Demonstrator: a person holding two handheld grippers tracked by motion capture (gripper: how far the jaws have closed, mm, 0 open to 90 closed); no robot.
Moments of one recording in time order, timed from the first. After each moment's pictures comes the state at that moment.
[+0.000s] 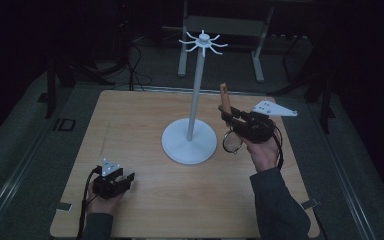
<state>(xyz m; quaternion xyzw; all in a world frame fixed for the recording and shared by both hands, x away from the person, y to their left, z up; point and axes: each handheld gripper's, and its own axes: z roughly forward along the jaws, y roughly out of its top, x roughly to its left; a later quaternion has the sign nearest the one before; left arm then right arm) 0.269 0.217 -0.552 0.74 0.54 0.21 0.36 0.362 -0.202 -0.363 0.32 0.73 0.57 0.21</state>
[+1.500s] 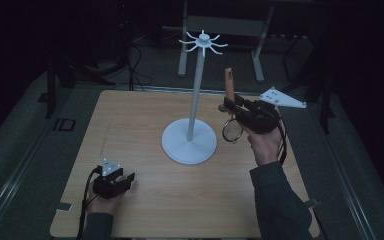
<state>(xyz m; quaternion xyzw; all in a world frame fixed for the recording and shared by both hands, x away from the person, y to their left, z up) 0.269 0.216 -0.552 0.74 0.54 0.21 0.35 0.363 -0.201 -0.331 0.32 0.70 0.60 0.22</state>
